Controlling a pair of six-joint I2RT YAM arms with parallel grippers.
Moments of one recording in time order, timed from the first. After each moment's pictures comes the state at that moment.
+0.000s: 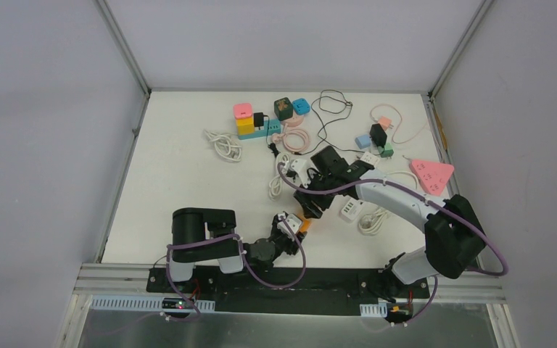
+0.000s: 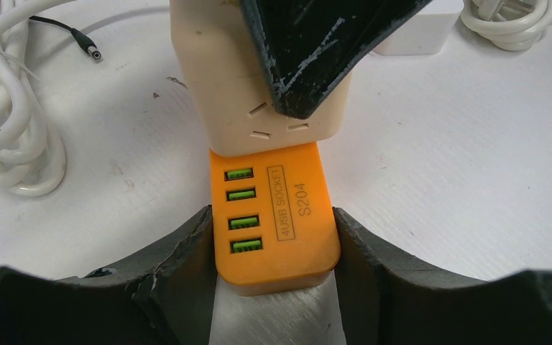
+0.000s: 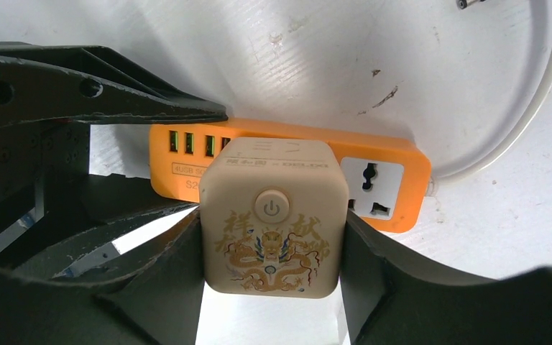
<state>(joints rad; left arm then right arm) -1.39 1.91 0.33 1.48 -0.64 -0.10 0.75 1.47 1.00 -0.64 -0.29 -0.30</state>
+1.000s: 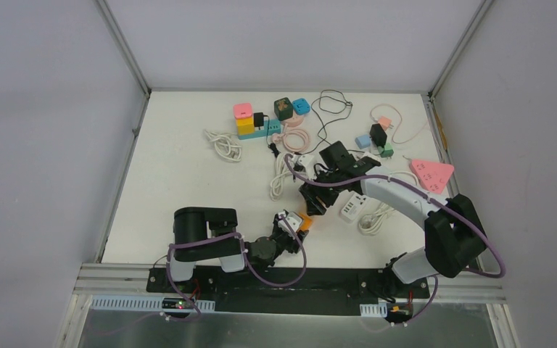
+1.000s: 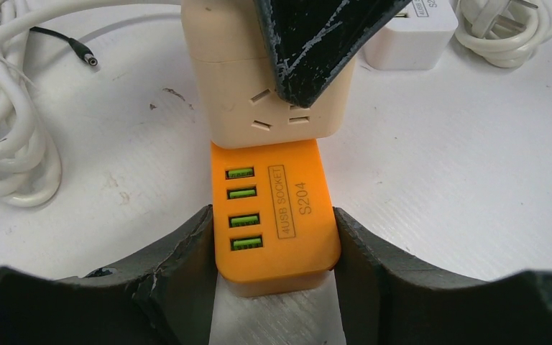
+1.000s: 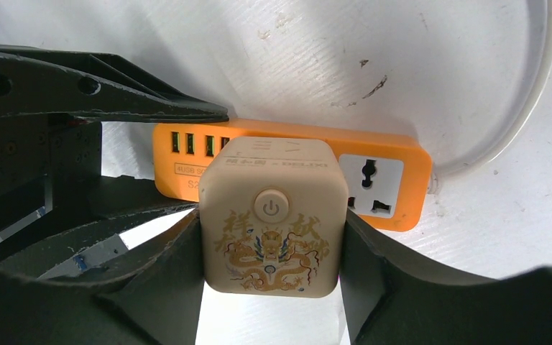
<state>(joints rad) -1.38 1.93 0.34 1.49 -0.63 -0.11 0.65 1.47 0.99 -0.64 -0.40 -0.30</state>
